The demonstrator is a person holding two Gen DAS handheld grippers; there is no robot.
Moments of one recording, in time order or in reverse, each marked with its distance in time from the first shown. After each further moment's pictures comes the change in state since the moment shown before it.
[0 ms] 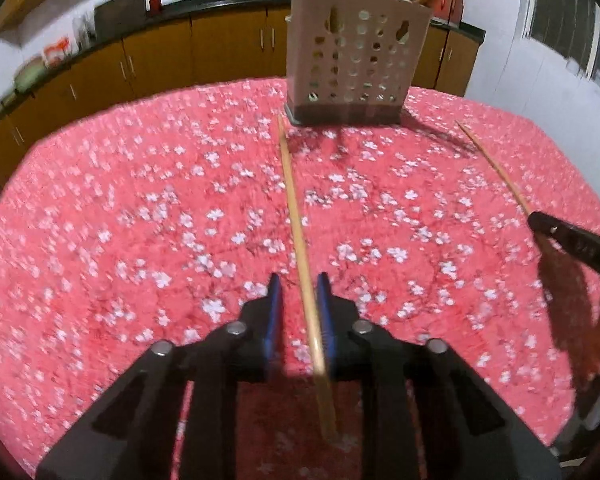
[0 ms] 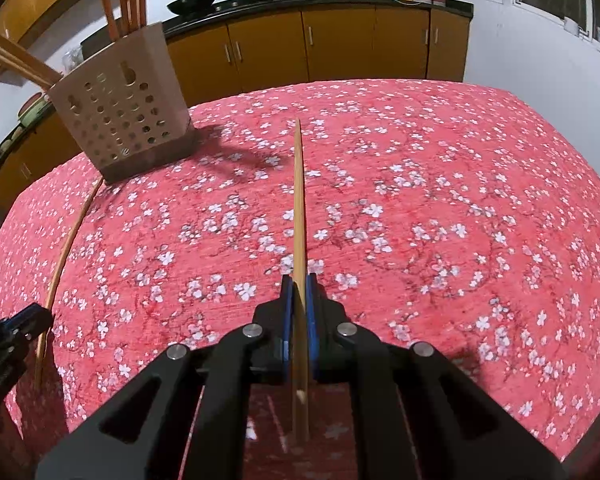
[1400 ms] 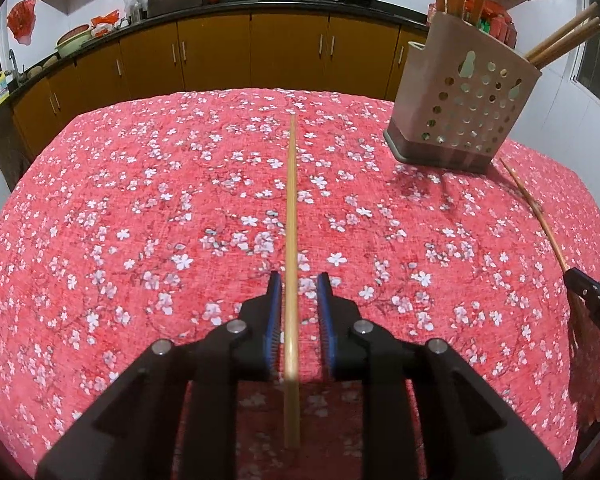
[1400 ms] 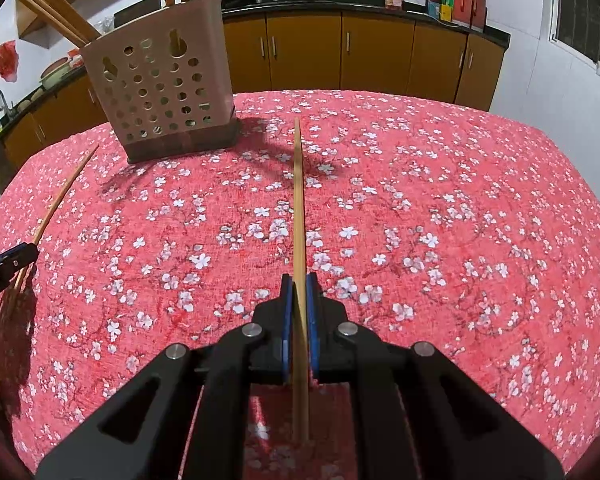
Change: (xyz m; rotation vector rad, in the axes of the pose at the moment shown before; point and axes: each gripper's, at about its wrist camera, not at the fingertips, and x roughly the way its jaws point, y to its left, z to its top) left arm 0.021 0.069 0.022 -0.169 -0.021 0.070; right arm 0.023 0.030 0.006 -0.137 -0.016 0.019
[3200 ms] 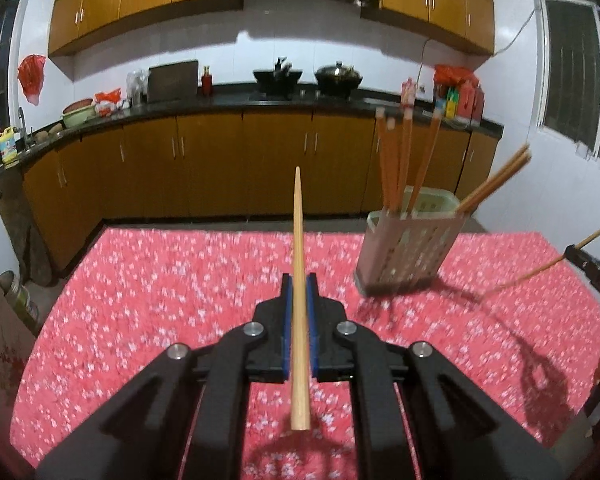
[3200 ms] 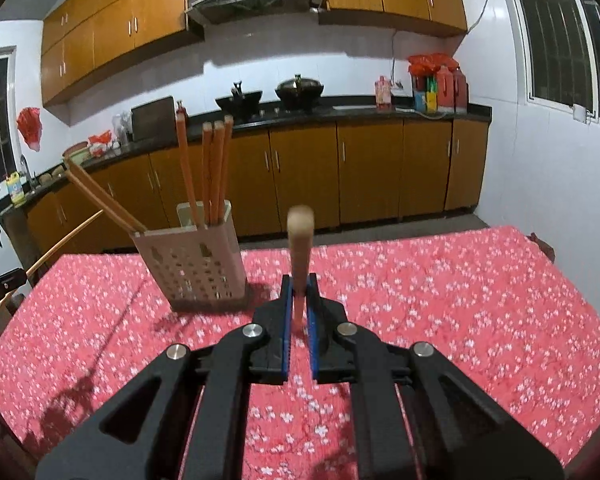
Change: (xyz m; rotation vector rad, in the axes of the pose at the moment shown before) left arm -0.154 0.014 0.065 0.040 -0.326 -0.044; right arm -0.136 -0.027 0.065 0.040 -0.388 0.048
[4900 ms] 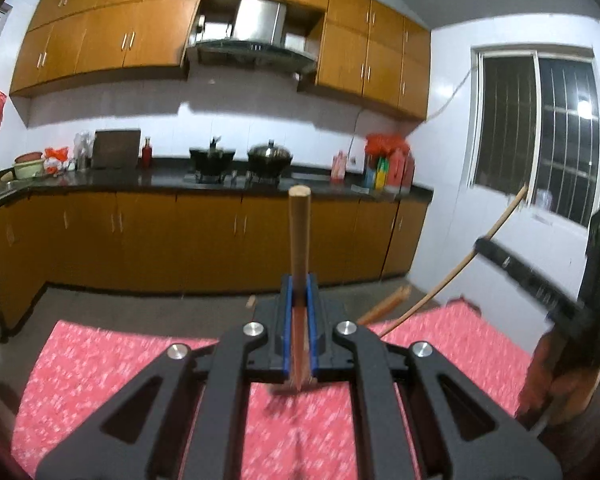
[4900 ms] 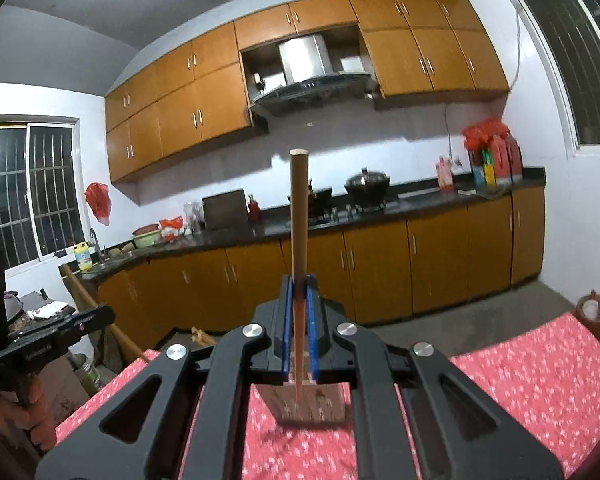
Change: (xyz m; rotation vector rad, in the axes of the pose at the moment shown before) left arm -0.075 -0.062 0.108 0.021 -0.259 -0.244; right arm -0.068 0.049 0.110 0.018 -0.313 0.258
